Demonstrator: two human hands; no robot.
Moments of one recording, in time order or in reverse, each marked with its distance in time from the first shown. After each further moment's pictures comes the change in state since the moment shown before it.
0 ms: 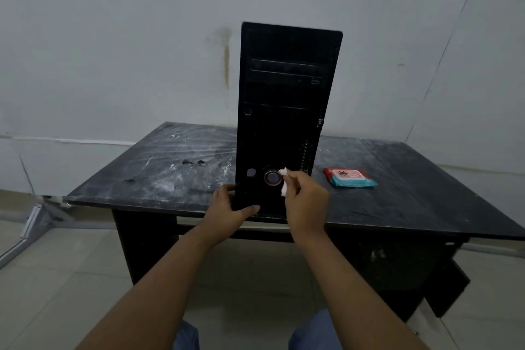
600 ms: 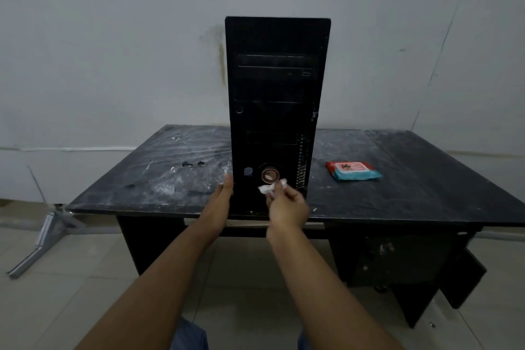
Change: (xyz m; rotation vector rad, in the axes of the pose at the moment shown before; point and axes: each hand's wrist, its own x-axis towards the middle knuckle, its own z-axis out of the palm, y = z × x) left_hand -0.008 0.027 -0.009 -0.251 -0.020 -0.147; right_hand -0.015 -0.047 0.032 0.887 0.175 1.128
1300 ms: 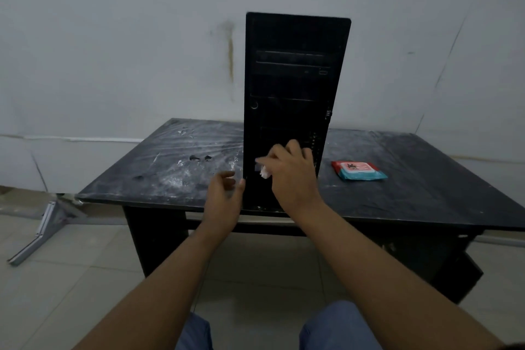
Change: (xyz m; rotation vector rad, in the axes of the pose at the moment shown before) left_hand -0.016 0.002 0.002 0.125 0.313 0.308; right_hand 0.025 -0.046 0.011 -1.447 -0.383 -1.635
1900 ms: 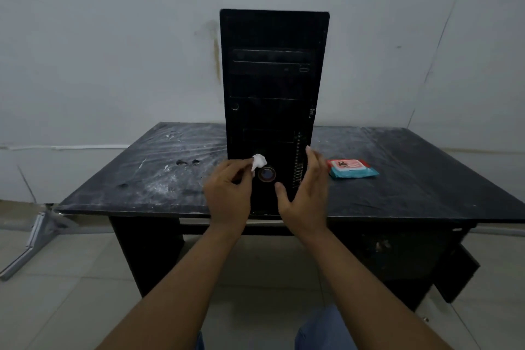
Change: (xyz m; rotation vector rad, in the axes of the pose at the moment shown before) left_hand 0.002 0.049 0.048 0.124 0.372 0.486; right_hand -0.066 0.030 0.019 0.519 0.151 0.547
